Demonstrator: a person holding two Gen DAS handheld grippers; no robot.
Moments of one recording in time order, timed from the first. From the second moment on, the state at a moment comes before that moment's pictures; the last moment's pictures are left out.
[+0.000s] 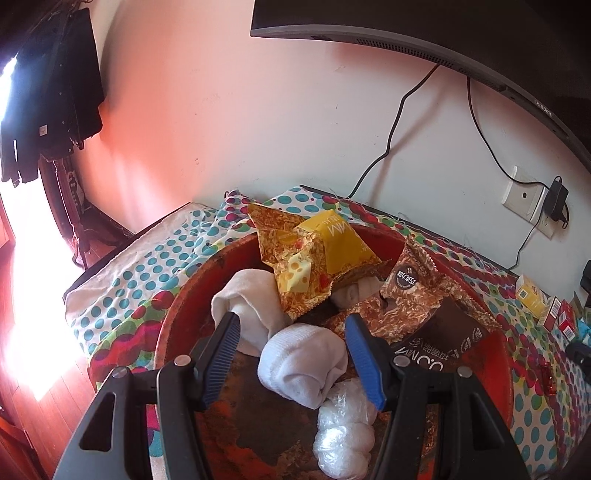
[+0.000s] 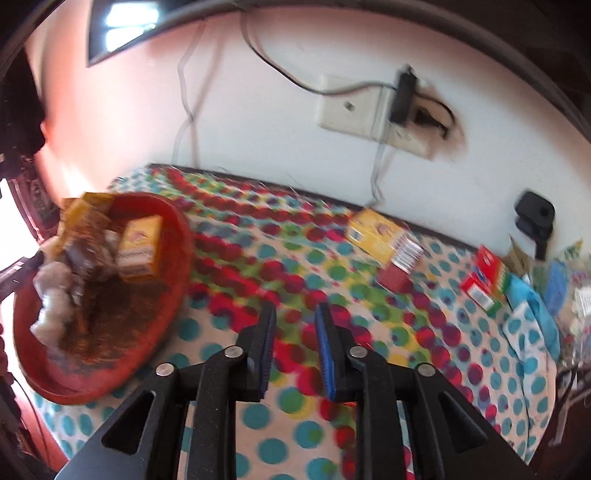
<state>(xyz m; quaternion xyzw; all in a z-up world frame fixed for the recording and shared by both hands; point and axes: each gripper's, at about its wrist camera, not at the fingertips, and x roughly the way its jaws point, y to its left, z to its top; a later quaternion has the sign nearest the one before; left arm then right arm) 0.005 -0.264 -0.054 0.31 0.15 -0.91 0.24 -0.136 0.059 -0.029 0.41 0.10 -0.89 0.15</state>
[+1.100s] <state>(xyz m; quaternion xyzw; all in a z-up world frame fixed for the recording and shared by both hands) 0.001 -0.266 -0.057 0.32 0.14 -0.90 0.25 -0.105 0.002 -0.036 0.41 0.11 -0.88 0.22</state>
